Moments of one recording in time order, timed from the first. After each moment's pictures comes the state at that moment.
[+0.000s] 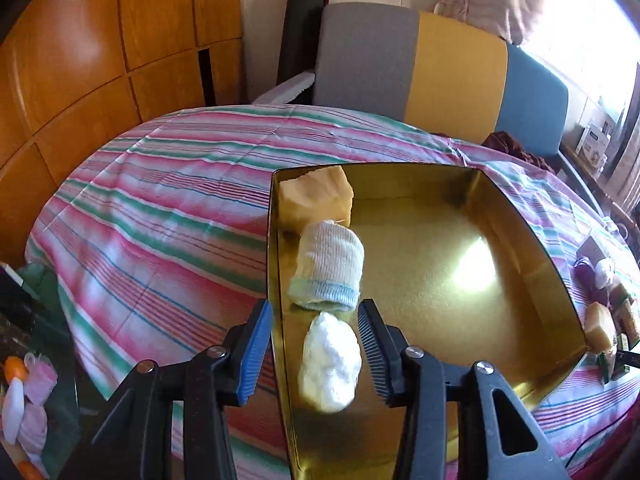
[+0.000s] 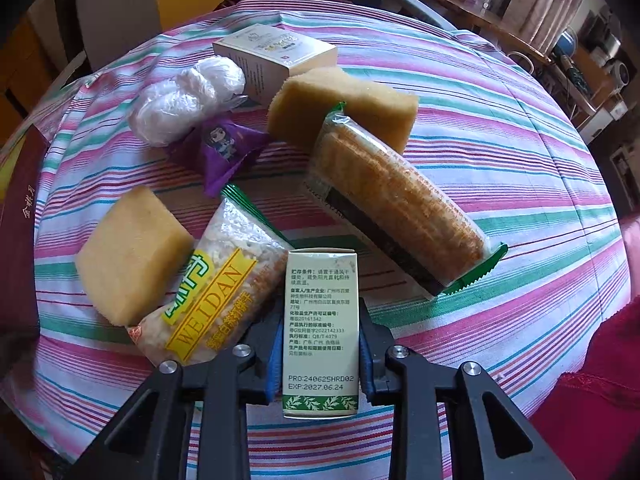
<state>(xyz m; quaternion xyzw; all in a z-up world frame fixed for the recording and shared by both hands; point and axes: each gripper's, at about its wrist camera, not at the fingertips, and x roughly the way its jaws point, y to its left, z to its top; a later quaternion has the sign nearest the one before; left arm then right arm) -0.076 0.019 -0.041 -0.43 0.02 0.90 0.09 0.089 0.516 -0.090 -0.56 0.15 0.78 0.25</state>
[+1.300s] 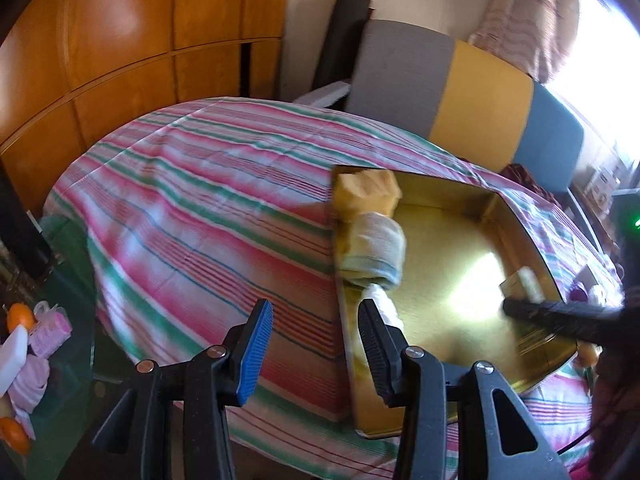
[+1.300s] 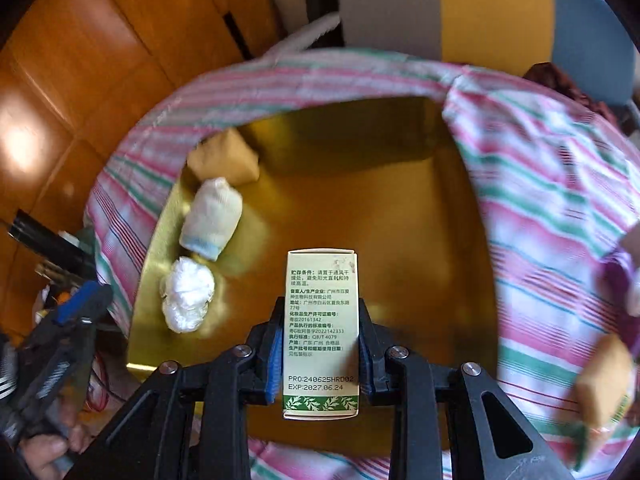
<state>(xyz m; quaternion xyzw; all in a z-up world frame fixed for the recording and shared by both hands) -0.049 -0.039 -0.037 -0.42 -0.04 0.91 0.05 -0.087 0.210 -0.056 -0.53 0.08 0.84 -0.09</state>
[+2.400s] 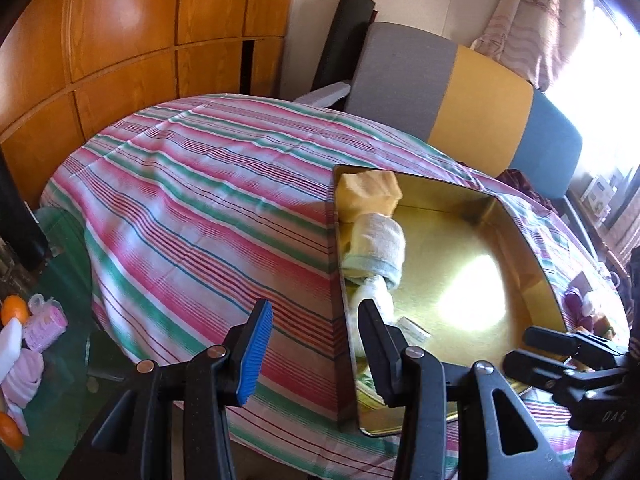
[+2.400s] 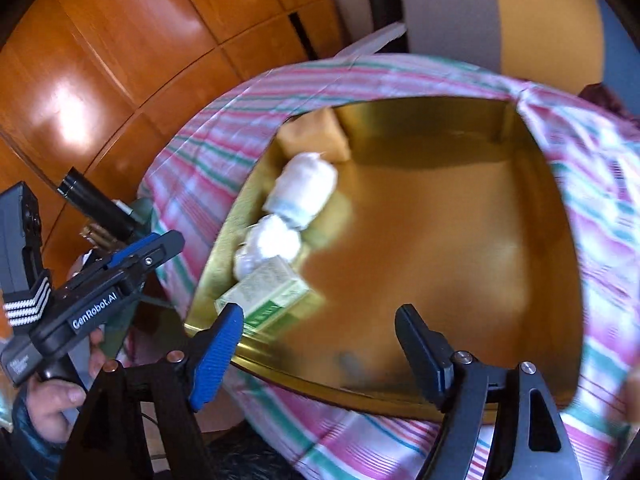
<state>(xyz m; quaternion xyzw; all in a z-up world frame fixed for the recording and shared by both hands) -0.049 -0.039 -0.039 -0.42 -0.06 0.90 0.07 -0.032 0.181 -0.045 -0.49 0.09 0.85 -0.18</state>
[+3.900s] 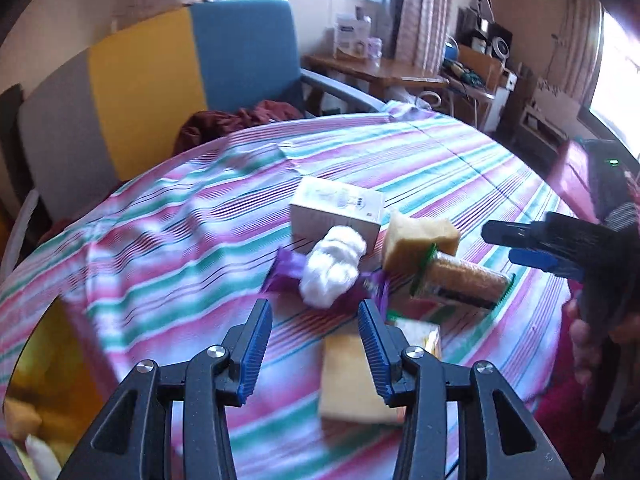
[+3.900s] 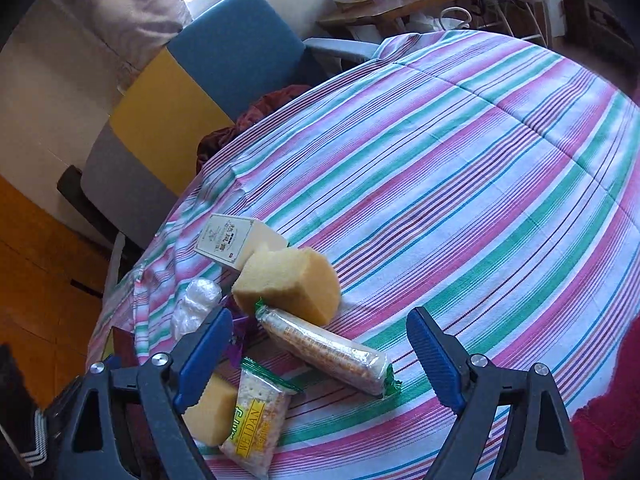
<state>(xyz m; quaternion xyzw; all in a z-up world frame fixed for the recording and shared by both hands) -0.017 0.401 -0.020 -0.39 0.22 0.77 0.45 0.130 0.606 -0.044 -0.34 0.41 0.81 0.24</state>
